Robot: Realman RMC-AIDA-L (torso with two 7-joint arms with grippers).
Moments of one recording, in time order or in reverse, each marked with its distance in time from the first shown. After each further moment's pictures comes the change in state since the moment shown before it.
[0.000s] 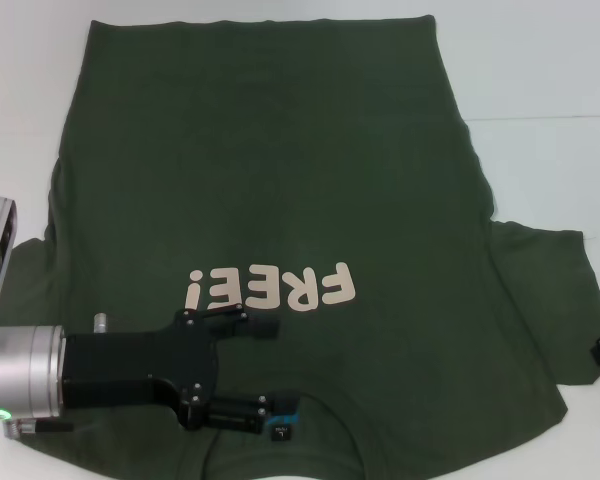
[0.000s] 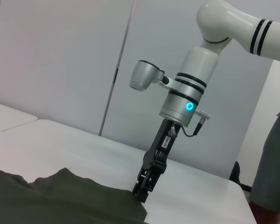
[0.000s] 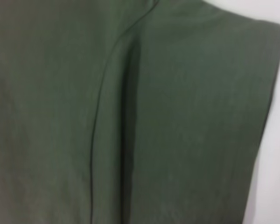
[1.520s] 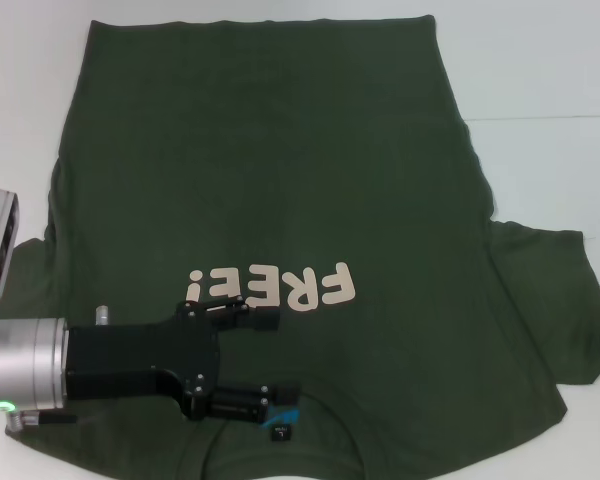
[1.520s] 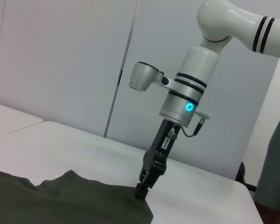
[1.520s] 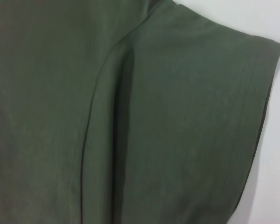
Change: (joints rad) left arm -0.009 0.000 -0.002 -0.001 -0.005 -0.017 0.001; right arm 0.025 -0.017 -0.052 0.047 0.000 0.046 0.022
